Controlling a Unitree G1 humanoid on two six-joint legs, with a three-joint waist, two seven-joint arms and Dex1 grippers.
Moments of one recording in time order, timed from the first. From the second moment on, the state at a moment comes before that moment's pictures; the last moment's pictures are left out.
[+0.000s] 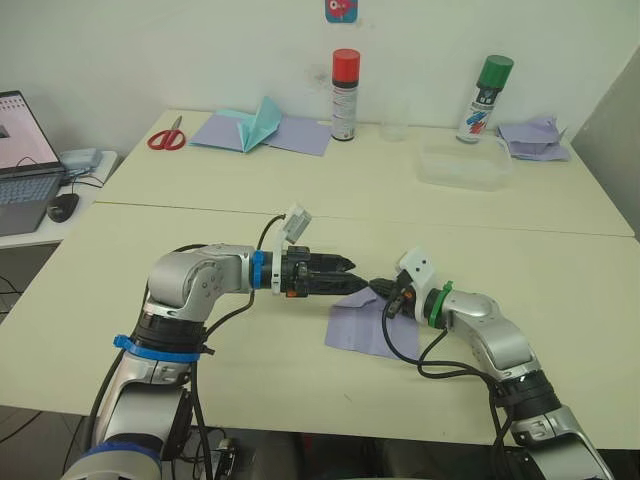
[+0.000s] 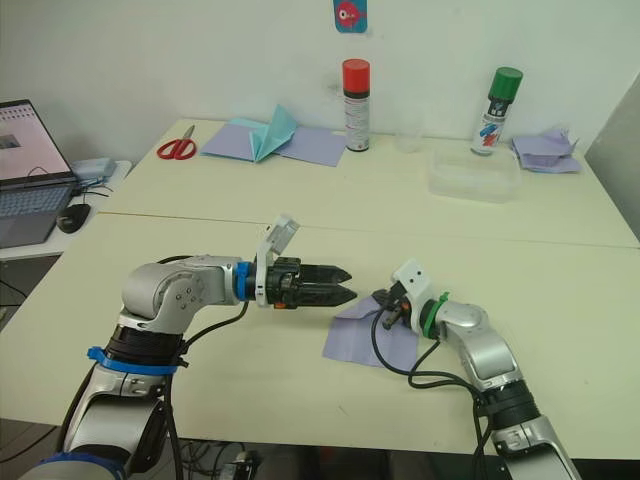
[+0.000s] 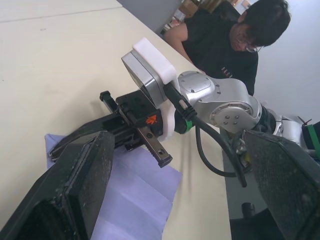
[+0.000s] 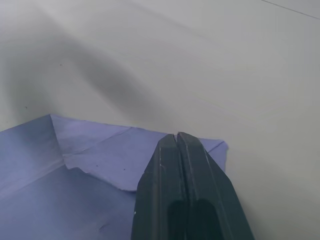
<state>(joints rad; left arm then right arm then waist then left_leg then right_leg) -0.64 0.48 -0.08 0.01 -0.66 1.04 -1.10 -0.36 -0.33 0.19 0.05 0.16 0.47 0.70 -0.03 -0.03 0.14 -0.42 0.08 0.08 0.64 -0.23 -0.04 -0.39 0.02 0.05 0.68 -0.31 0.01</state>
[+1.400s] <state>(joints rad) -0.41 0.28 -0.20 0.18 -0.15 0.03 -0.86 -0.33 -0.34 0.20 0.01 0.16 0.48 0.70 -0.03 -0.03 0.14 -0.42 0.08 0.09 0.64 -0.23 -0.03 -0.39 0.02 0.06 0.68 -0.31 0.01</state>
